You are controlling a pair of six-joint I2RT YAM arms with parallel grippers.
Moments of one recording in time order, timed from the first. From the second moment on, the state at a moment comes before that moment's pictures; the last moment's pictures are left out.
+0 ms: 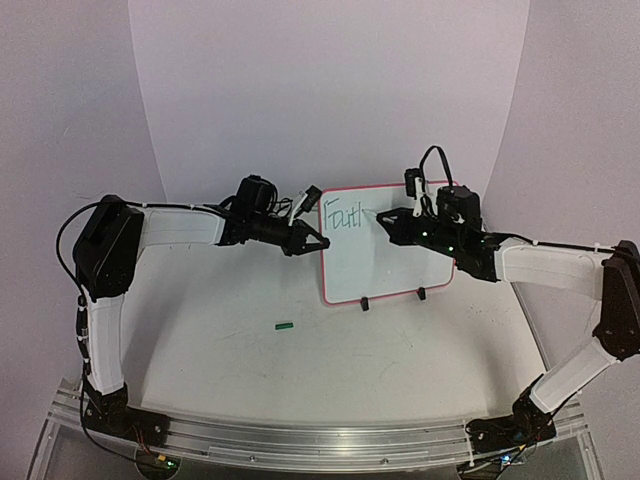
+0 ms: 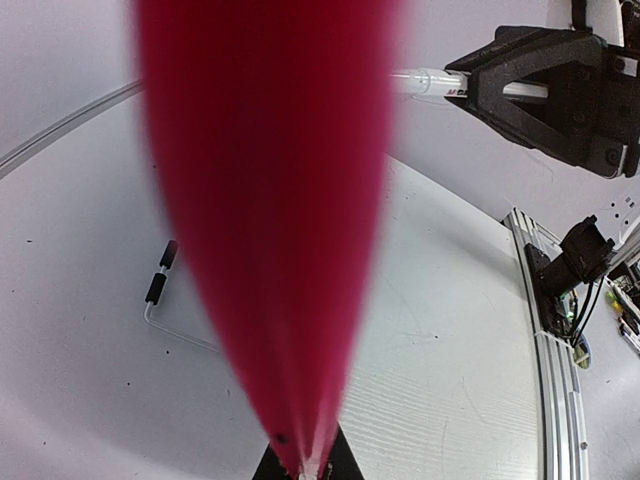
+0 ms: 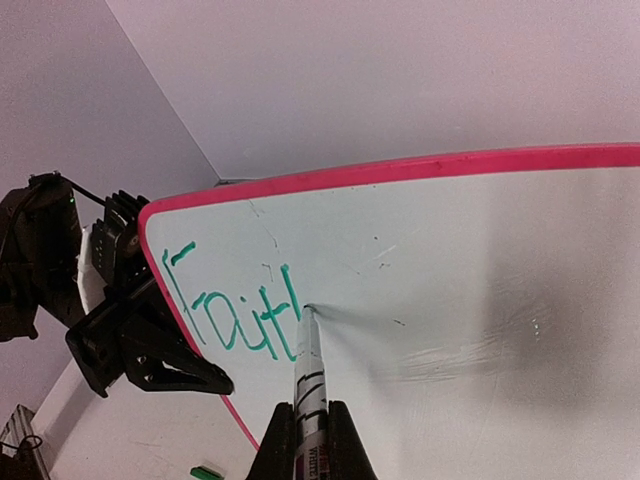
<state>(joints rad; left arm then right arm) -0.63 2.06 1.51 0.03 0.77 0.01 0.58 1.51 0.99 0.26 -0.10 0.37</state>
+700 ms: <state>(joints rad) -0.63 2.06 1.51 0.03 0.78 0.01 0.58 1.51 0.99 0.26 -0.11 0.37</state>
